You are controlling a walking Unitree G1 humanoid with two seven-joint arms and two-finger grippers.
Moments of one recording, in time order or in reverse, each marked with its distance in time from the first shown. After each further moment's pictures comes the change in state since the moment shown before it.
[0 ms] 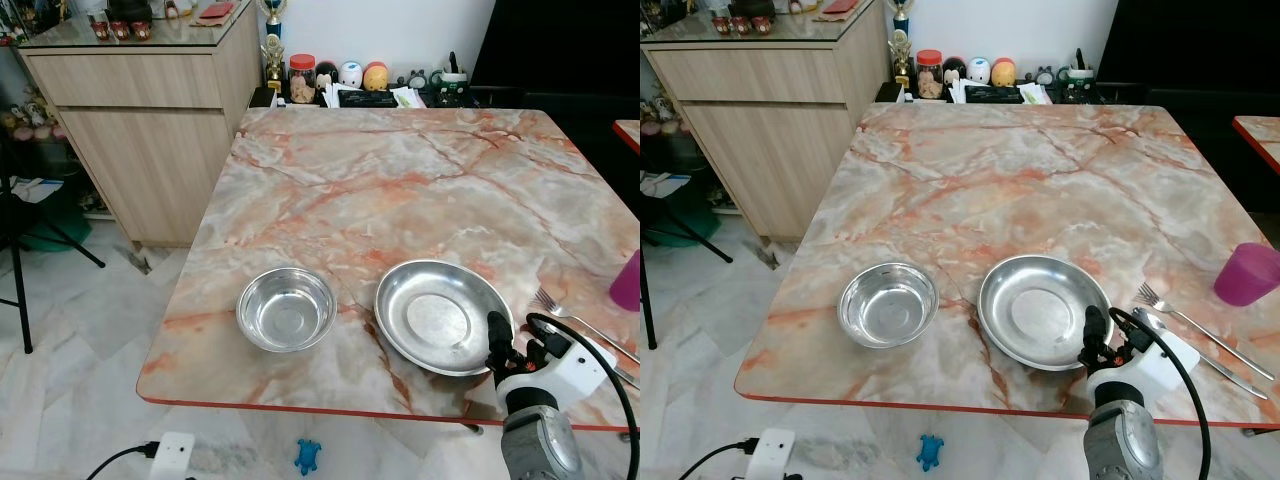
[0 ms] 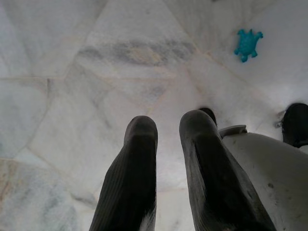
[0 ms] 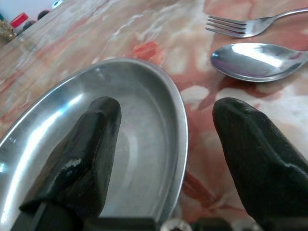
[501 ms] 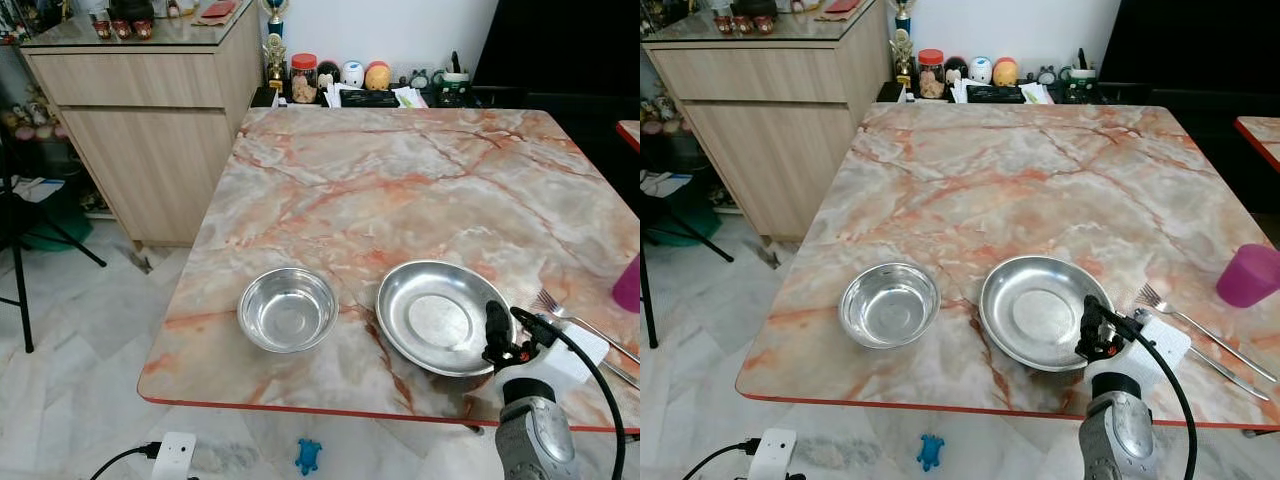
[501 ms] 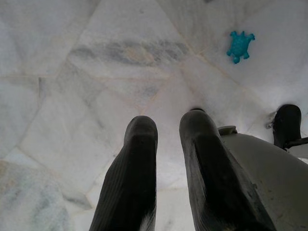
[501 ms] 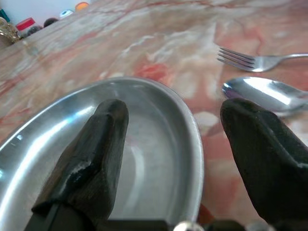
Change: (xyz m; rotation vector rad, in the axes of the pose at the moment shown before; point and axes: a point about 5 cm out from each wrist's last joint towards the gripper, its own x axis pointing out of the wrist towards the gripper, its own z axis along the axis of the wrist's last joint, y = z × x) left arm 0.000 -0.004 -0.002 -0.023 0.005 -0.010; right arm 0.004 0.006 0.001 -0.133 -0.065 -0.009
